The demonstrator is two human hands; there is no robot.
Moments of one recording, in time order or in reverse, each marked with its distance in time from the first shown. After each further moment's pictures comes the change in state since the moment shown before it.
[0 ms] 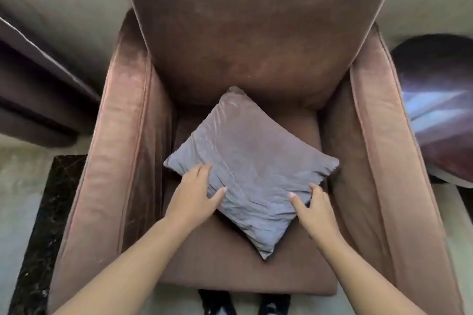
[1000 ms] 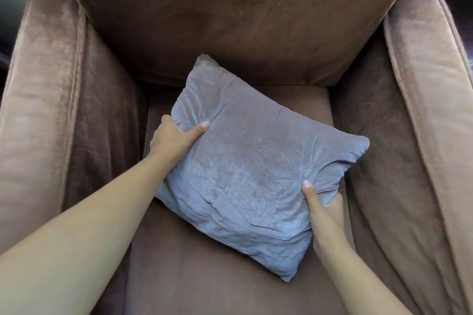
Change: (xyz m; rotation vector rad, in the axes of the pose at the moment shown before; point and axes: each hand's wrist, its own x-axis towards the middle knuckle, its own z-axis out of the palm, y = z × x) left_hand 0.199 -0.064 0.055 -0.358 0.122 -0.349; right_hand 0.094 0.053 0.064 0.741 0.194 0.030
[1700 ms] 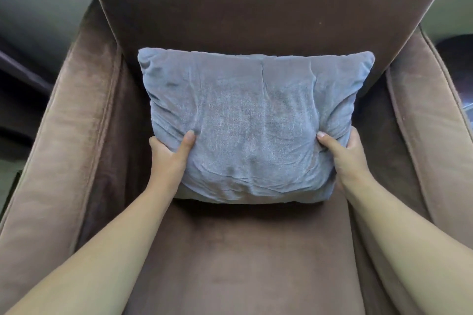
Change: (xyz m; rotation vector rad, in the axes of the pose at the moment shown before) left_hand -0.007 -0.002 -0.026 -0.625 0.169 0.073; right_hand 0.111 -0.131 0.036 -0.031 -0.183 -0.225
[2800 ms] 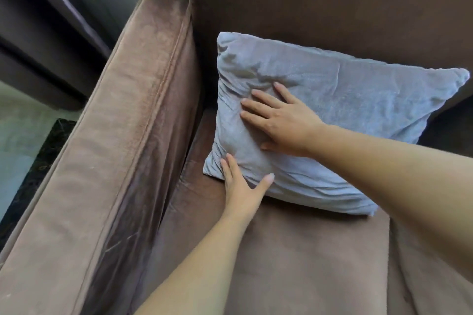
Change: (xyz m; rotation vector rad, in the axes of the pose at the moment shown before) left_hand -0.071 -0.082 0.047 0.152 -0.161 -0.239; right_hand 0.002 -0.030 0.198 -1.822 -0.883 -1.232
